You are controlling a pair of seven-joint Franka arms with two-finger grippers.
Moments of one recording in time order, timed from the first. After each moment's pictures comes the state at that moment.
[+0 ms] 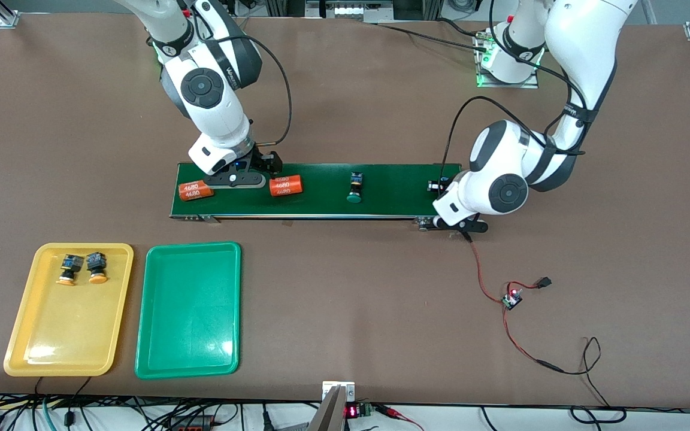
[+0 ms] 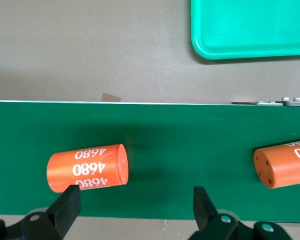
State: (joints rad) left arm -0.15 0.48 -0.27 -1.86 -0.16 1.98 -0.26; right arm 0.31 0.19 0.26 -2.11 -0.08 2.32 0.60
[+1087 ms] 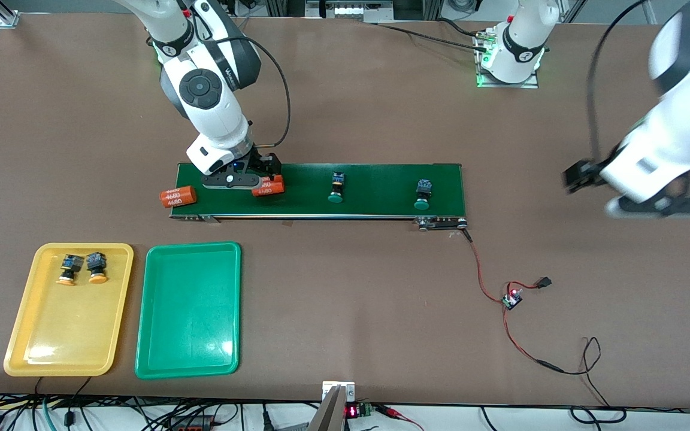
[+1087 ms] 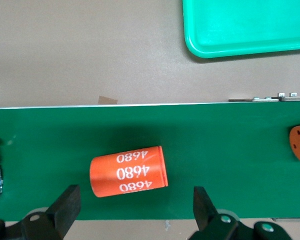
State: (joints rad) left arm 0.03 0.13 -0.15 -1.50 0.13 1.58 -0.05; right arm 0.31 0.19 0.25 -2.11 -0.08 2.32 0.64
